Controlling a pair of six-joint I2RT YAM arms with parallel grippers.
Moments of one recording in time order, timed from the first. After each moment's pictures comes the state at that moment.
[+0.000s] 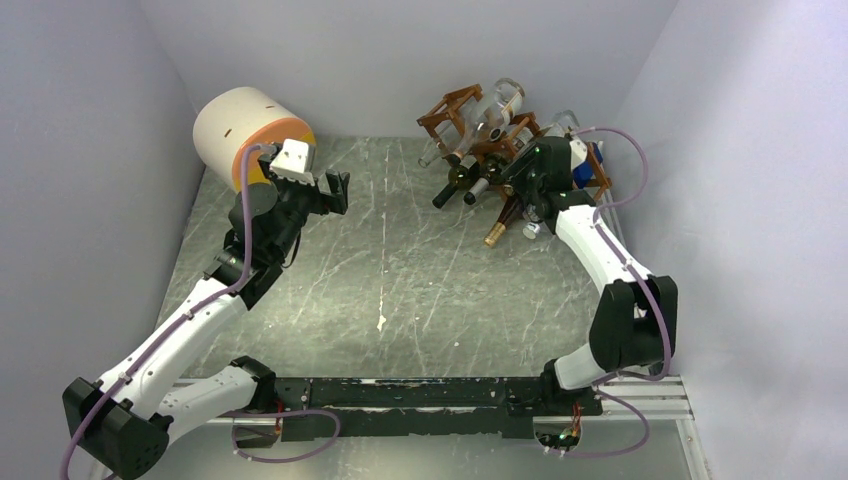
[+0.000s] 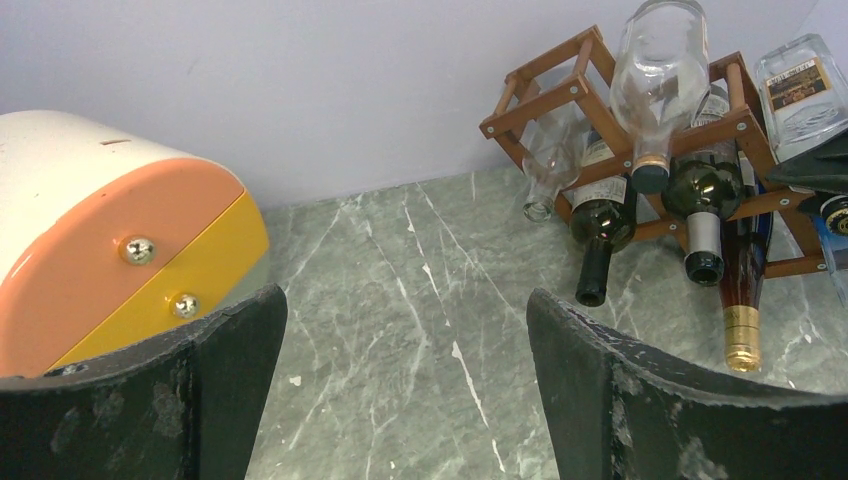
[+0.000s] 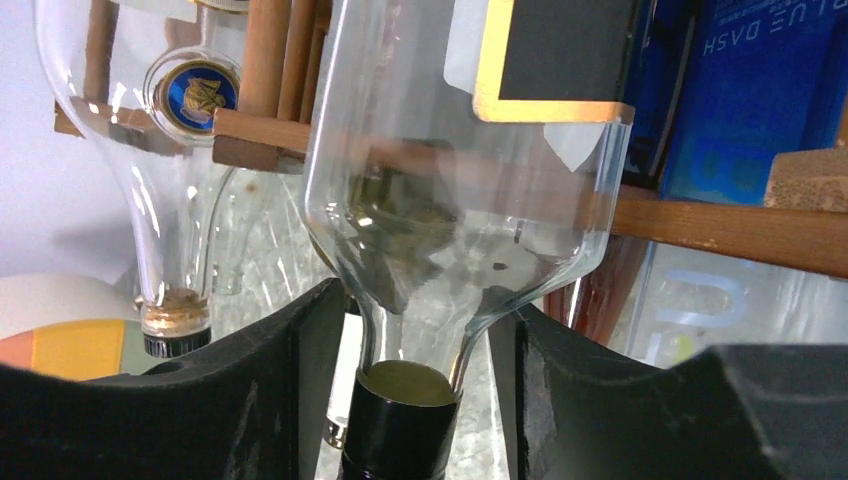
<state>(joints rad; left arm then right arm) -0.53 0.98 0.90 0.11 -0.23 -0.03 0.16 1.49 1.16 -0.19 0.16 0.79</state>
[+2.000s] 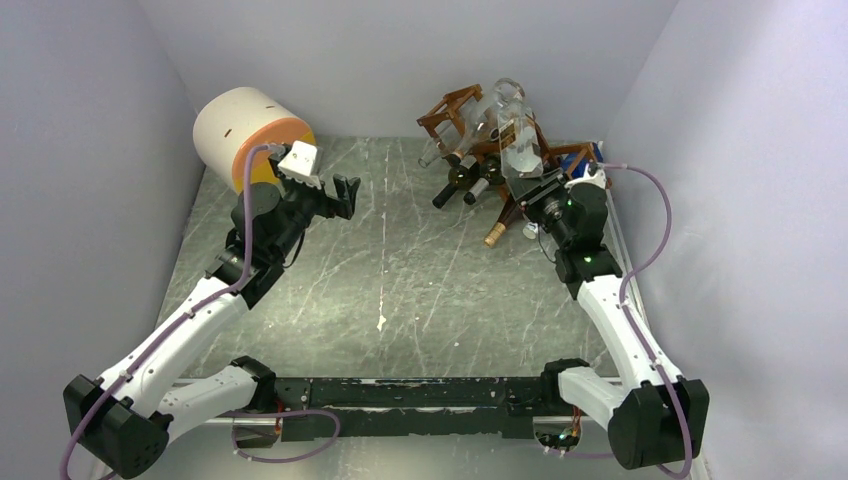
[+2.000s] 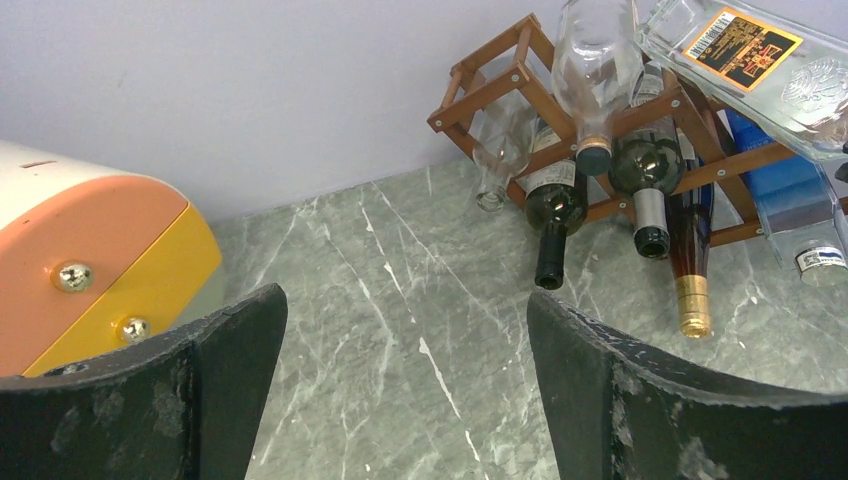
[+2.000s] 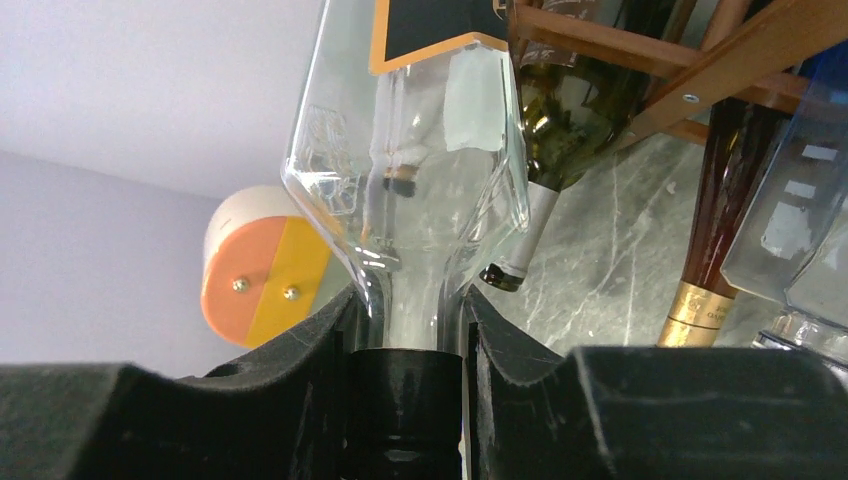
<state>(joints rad) -0.53 0.99 0.90 0.11 -0.12 -0.03 0.14 1.03 0.80 0.05 -0.10 0.90</state>
